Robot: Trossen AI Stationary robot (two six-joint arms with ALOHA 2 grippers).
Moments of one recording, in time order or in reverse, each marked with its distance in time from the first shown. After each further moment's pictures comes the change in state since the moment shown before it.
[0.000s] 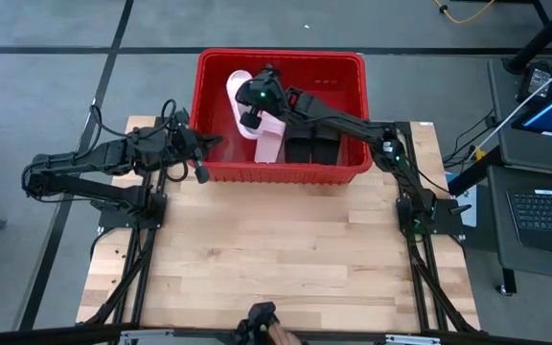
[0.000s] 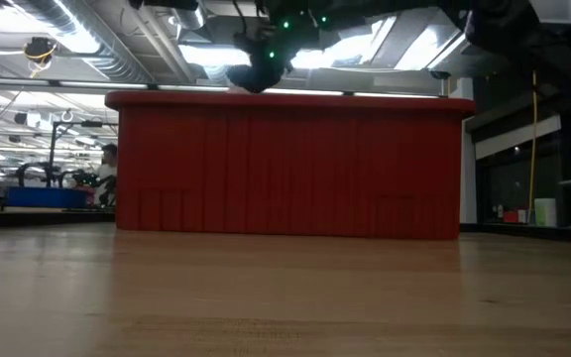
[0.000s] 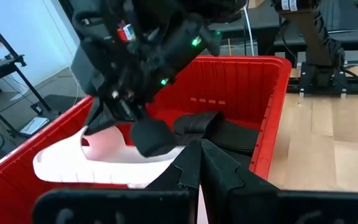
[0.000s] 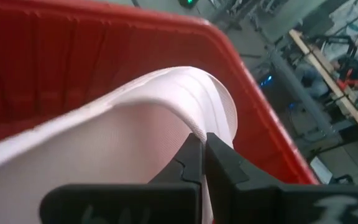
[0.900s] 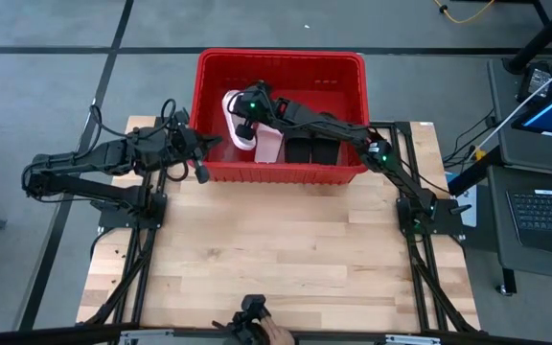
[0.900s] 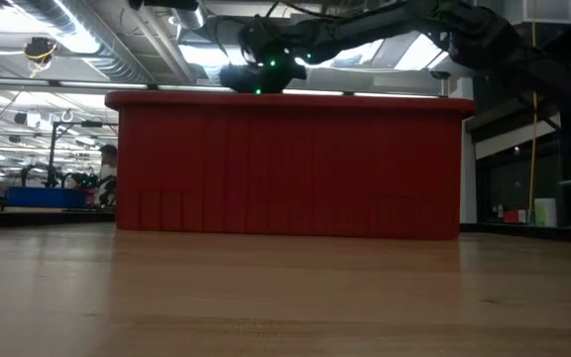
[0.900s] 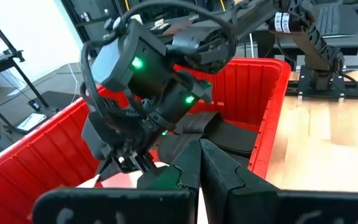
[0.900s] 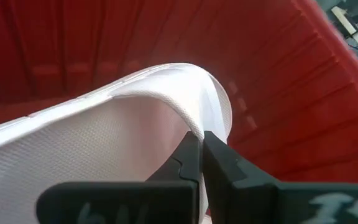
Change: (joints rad) left arm 0.000 0.000 0.000 0.000 0.000 -0.027; right arm -0.020 0.133 -0.002 0.037 -0.091 0.072
